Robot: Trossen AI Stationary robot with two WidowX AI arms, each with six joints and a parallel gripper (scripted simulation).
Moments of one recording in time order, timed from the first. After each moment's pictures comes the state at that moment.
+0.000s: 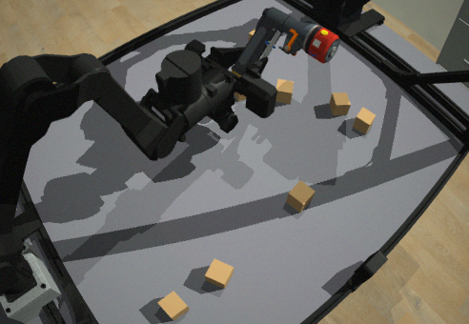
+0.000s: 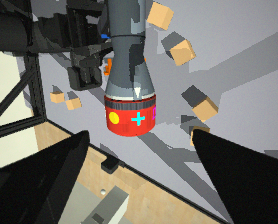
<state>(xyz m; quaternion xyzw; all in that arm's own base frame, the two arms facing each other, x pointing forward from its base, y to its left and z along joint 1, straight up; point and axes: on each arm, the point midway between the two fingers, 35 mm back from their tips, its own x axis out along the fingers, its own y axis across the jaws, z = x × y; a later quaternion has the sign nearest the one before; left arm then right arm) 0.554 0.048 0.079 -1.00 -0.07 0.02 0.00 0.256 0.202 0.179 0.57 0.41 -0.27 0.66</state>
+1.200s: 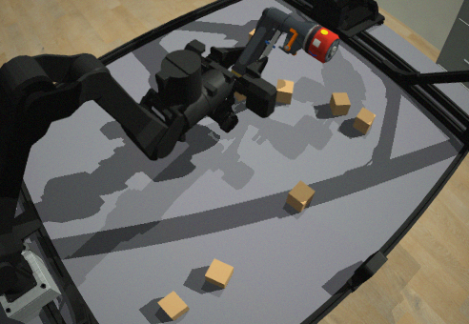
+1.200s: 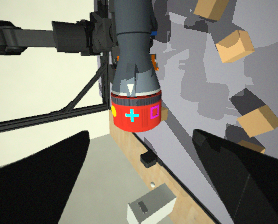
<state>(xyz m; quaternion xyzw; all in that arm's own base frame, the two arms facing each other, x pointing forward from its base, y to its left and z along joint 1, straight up) 0.554 0.048 0.079 -1.00 -0.07 0.01 0.00 0.229 0.197 0.152 0.66 0.27 -0.11 0.69</state>
